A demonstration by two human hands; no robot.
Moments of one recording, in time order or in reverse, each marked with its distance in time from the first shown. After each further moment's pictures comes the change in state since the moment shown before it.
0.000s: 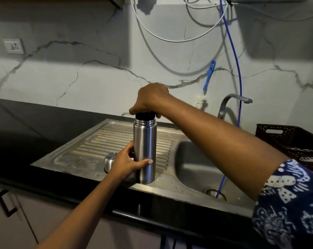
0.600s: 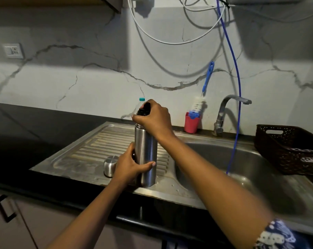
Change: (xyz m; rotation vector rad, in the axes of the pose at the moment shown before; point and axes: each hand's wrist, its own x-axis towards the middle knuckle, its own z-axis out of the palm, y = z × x) left_hand 0.002 -0.001 0.010 0.150 0.103 0.074; right_hand -0.014 0.002 0.079 0.949 0.487 0.050
